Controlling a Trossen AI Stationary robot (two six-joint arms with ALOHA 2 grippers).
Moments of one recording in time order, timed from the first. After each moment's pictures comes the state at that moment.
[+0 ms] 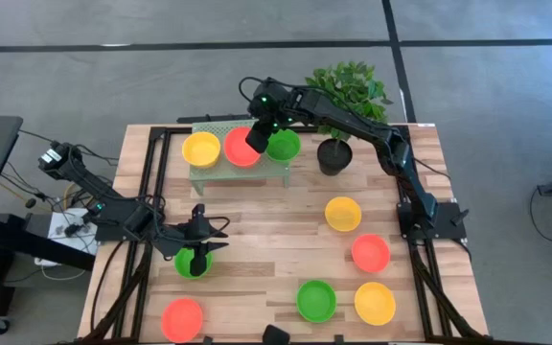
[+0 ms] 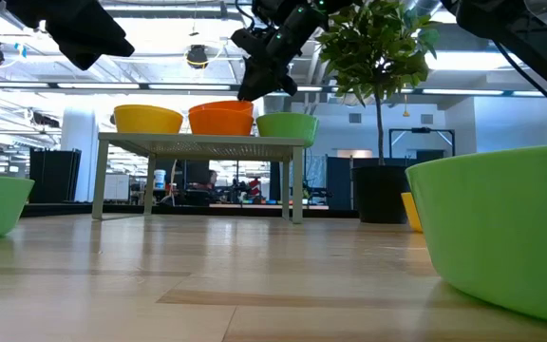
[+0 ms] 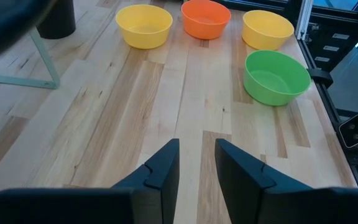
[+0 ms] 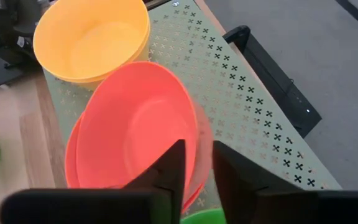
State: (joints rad) left arm -0.62 1.02 0.63 -0.22 -0.56 -0.45; right arm -0.40 2.20 2.33 -0.94 -0.05 0.07
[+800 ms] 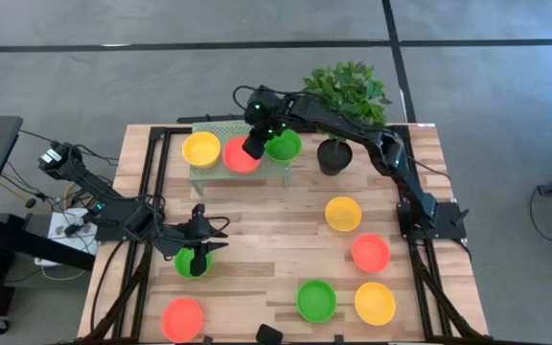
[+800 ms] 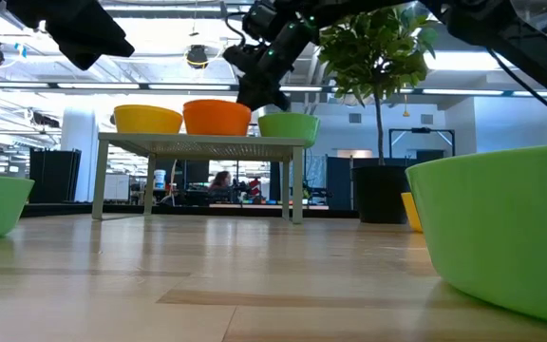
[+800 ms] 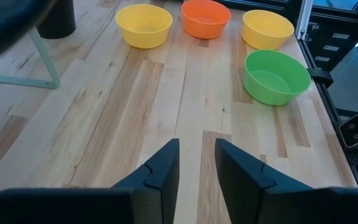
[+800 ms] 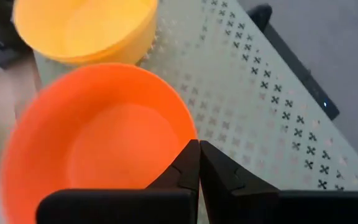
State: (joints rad) left arm -0.62 1.02 0.63 -0.22 -0.56 -0.45; right arm -0.39 2.26 2.33 -0.92 -0.09 0.06
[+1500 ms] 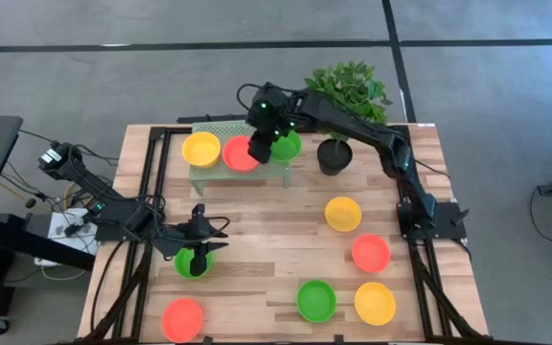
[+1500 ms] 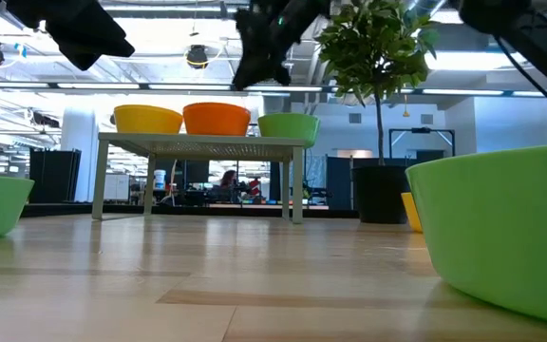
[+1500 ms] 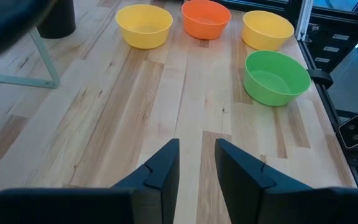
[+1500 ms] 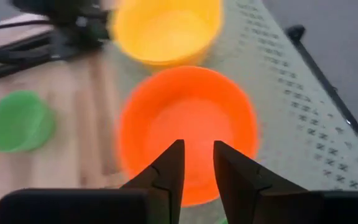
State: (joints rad) left arm -0.62 1.02 0.63 -0.22 -0.56 -0.45; right arm -0.35 2.18 2.35 -1.00 -0.17 0.02
